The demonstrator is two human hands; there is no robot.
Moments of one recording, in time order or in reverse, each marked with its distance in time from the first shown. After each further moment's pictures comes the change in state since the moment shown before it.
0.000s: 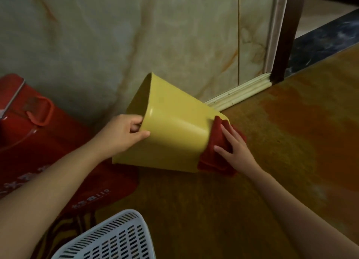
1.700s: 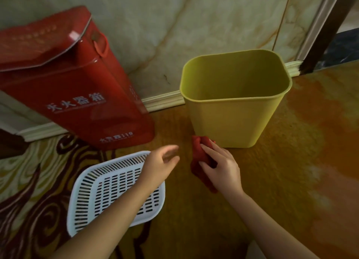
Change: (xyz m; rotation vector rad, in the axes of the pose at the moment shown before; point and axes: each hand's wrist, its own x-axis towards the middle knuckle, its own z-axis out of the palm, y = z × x) left_hand -0.170 -0.018 0.131 -0.491 0.149 -0.388; right_hand -0.158 -0.066 0.074 -0.046 0.068 -0.174
